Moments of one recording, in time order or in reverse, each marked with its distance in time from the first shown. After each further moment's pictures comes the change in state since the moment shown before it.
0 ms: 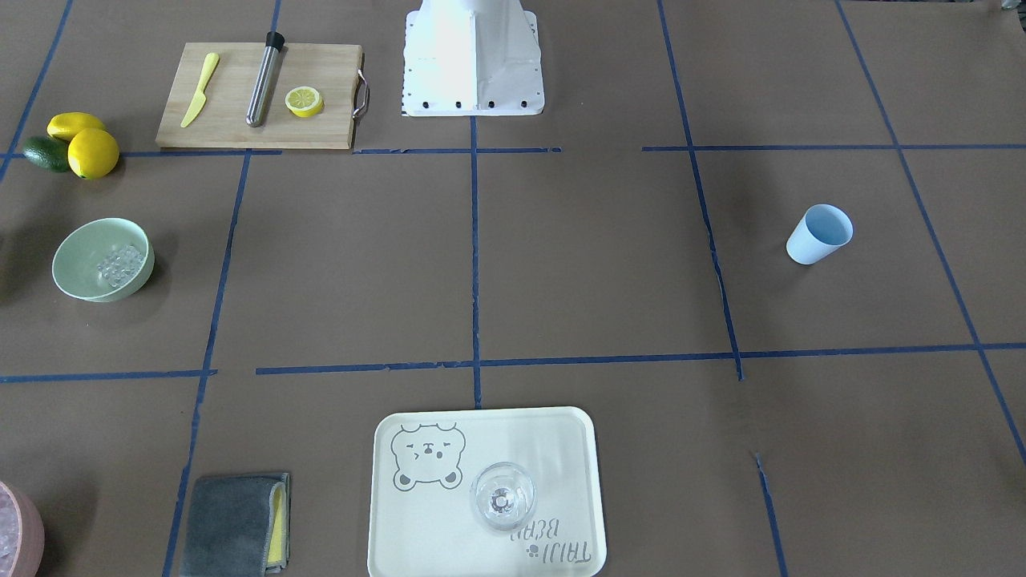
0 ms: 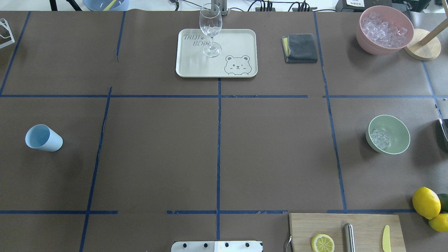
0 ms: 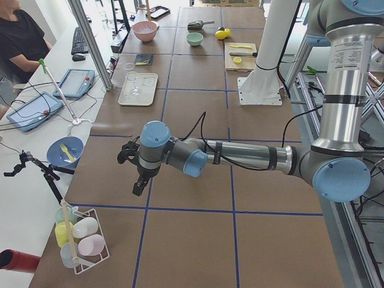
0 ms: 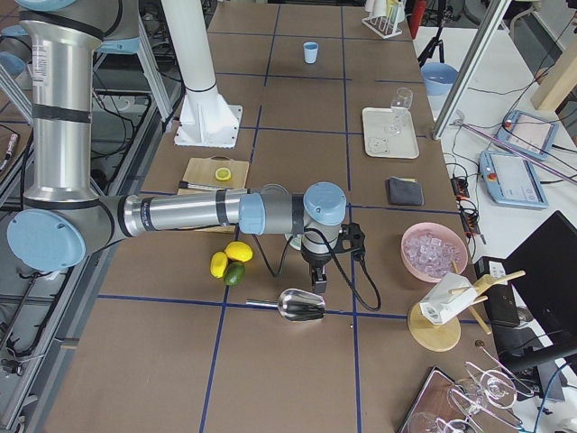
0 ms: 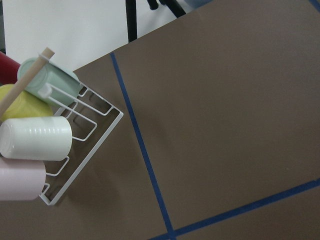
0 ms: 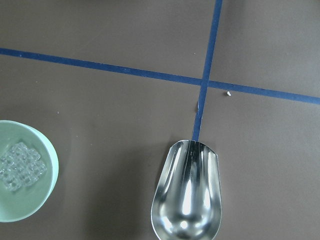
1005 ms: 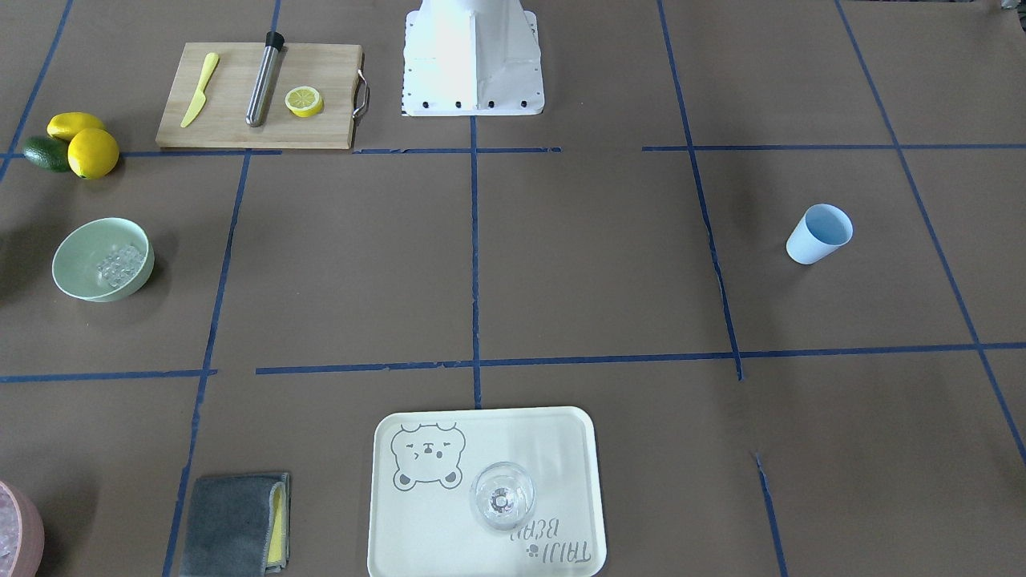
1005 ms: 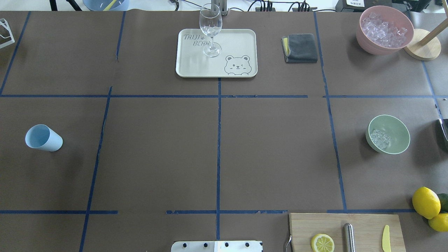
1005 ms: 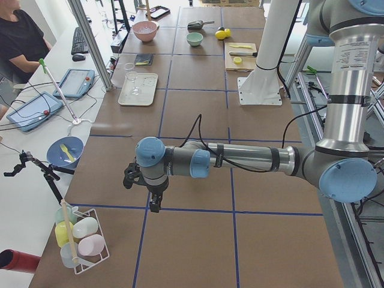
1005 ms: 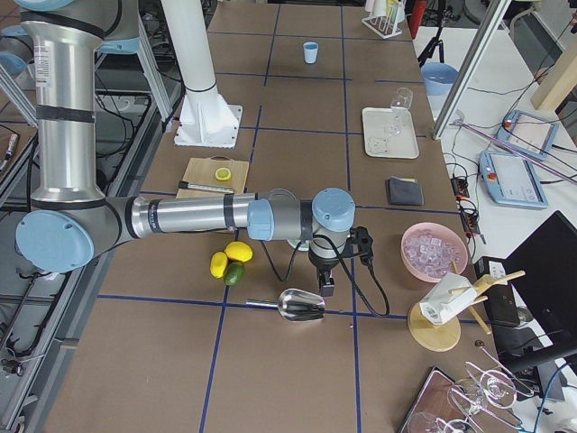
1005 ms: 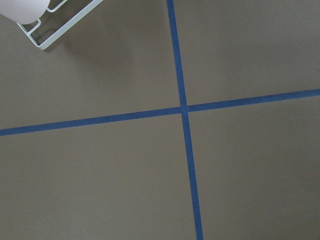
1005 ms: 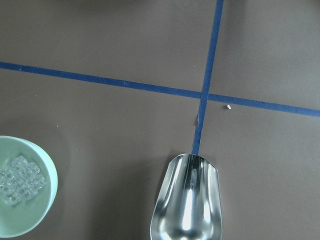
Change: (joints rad) left arm -0.060 -0.023 -0.007 0.353 -0.075 0.021; right arm 0.005 0.033 -0.053 0.029 0.029 0.005
